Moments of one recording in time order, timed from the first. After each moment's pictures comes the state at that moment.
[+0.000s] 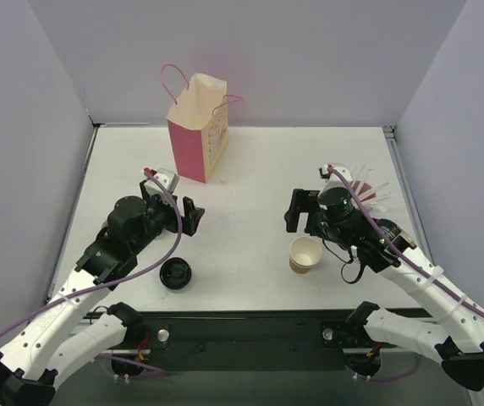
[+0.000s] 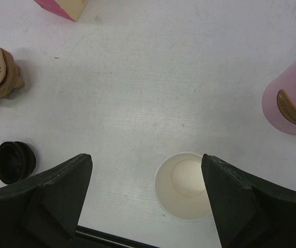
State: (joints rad) left arm -0.57 0.78 0.78 -0.23 -0.01 -0.16; right arm 0.74 0.96 1.04 -0.71 0.37 0.53
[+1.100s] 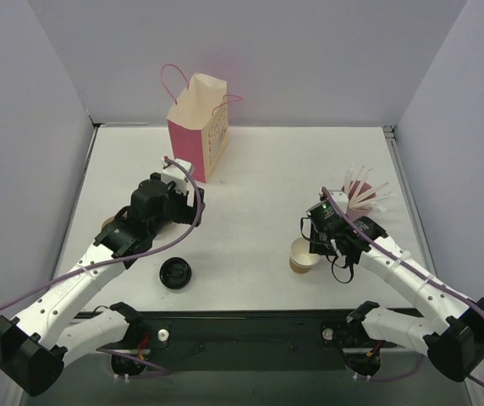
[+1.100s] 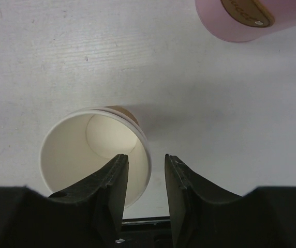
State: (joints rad) left arm -0.58 1.00 0.89 -0.31 -0.16 -0.11; right arm 0.62 1.06 0.85 -0.88 0.38 0.58
